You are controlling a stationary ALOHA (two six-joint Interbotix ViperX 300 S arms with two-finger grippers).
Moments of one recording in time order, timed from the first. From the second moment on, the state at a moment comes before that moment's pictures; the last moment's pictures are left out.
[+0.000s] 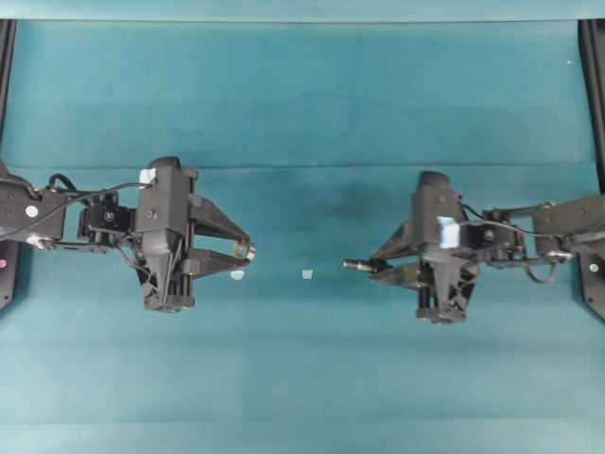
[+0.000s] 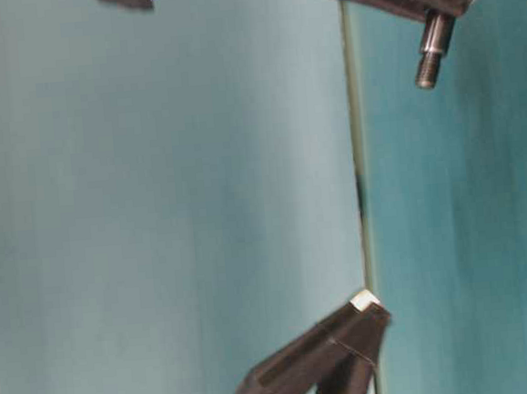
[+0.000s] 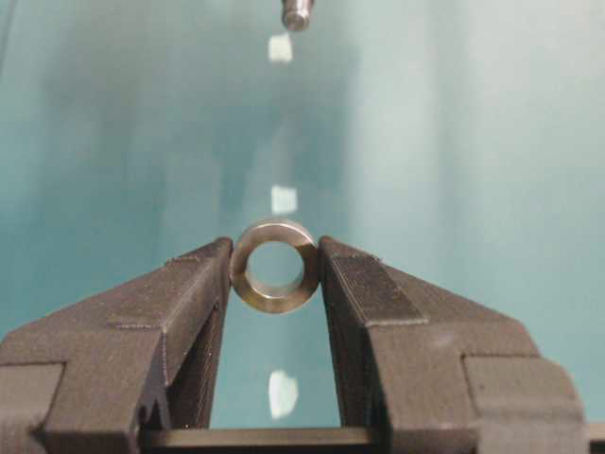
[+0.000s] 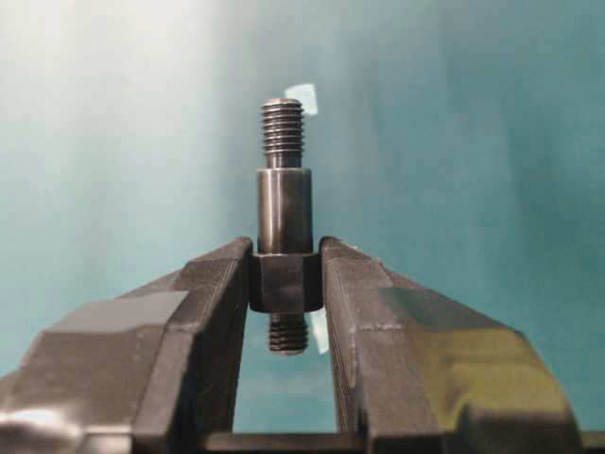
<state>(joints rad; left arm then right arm) 0.00 -0.20 0.90 0.02 -0.22 -0.03 0.03 -0.13 1.01 0.03 -0.22 0.11</state>
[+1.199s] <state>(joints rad) -0.06 -0.05 0.89 0.02 -0.54 -0.13 0.07 -0.07 1.04 0.04 -0.46 0.15</state>
